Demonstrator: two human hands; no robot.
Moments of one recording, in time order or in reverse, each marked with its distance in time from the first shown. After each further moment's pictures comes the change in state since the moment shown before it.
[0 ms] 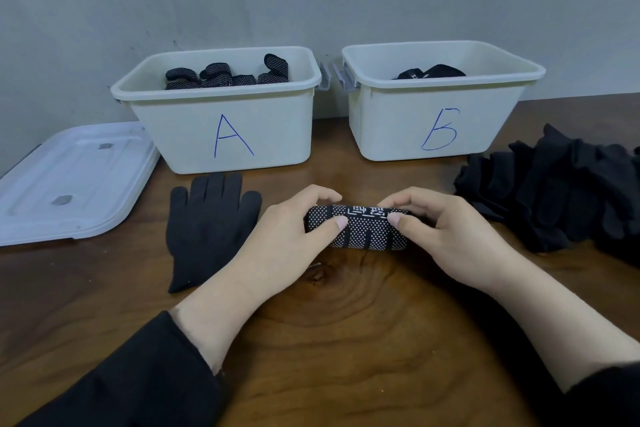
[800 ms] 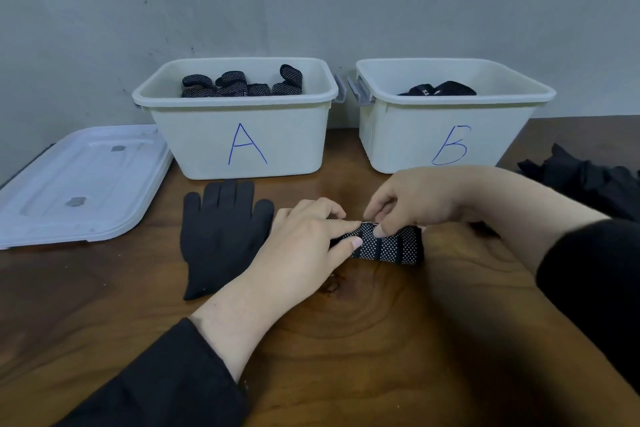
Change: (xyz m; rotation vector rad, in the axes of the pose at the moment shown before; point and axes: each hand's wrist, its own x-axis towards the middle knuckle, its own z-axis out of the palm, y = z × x) left_hand 0.008 -0.010 0.004 0.376 -0.022 0.187; right_hand 0.093 -0.051 -0.011 -0.488 -0.597 0.352
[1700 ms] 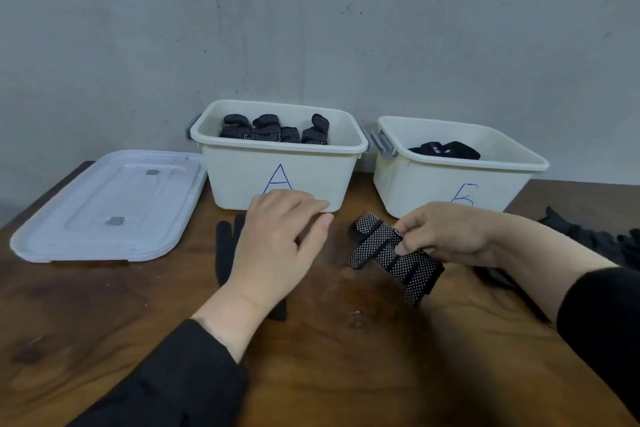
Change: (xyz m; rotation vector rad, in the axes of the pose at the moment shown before) left_hand -0.008 -0.044 -0.051 -0.040 0.691 0.127; right_hand -0.010 -0.005 -0.006 0.602 -0.023 0.033
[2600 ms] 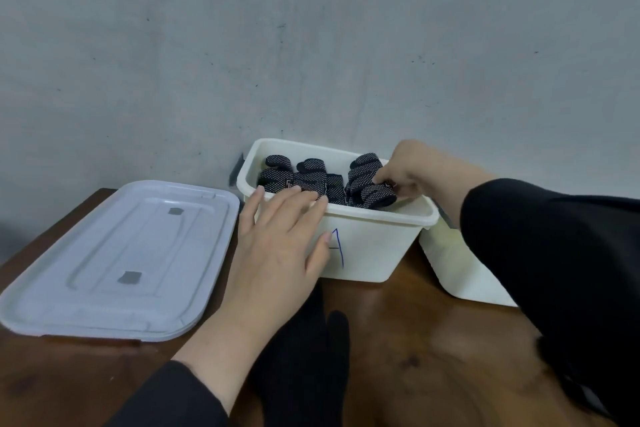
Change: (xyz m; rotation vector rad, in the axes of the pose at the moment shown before) left_hand 0.049 -0.094 -0.014 0.288 0.013 -0.045; right_hand 0.150 -0.201 -0.009 -0.427 0.633 0.038
